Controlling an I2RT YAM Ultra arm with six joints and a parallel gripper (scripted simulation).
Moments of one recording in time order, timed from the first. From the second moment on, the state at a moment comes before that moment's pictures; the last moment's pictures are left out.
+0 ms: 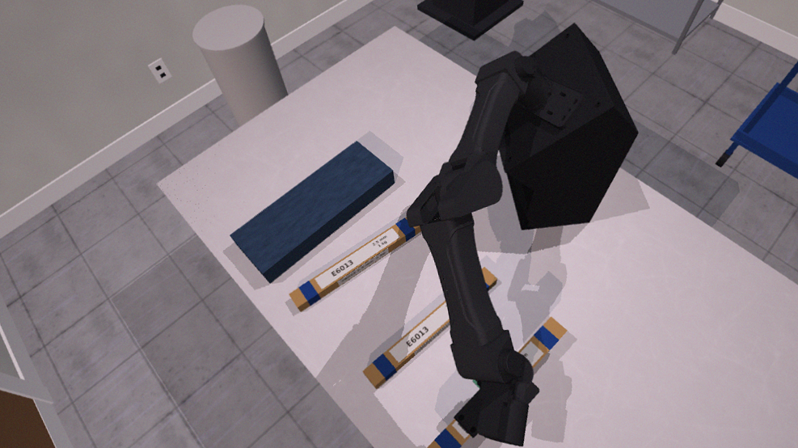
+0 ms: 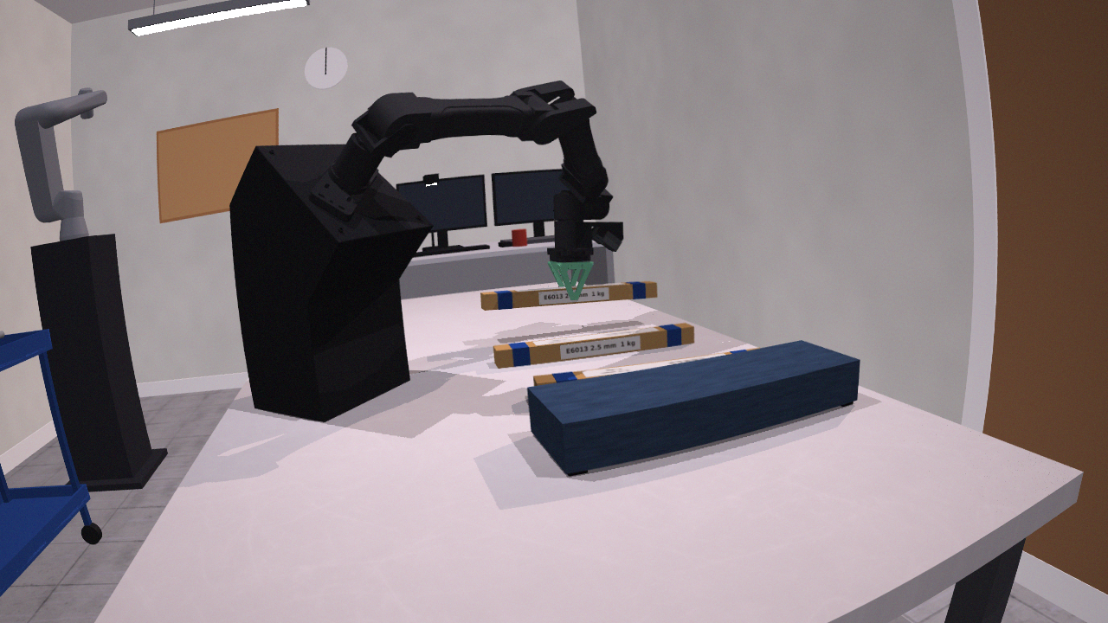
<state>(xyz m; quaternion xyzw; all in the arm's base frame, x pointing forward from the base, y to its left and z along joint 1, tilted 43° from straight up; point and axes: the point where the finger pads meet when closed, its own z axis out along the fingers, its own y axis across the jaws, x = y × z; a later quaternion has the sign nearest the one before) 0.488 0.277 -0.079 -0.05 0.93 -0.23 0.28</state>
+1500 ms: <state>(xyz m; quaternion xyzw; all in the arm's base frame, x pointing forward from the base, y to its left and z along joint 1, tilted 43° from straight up) 0.486 0.276 -0.084 -0.05 0.93 -0.23 0.28</state>
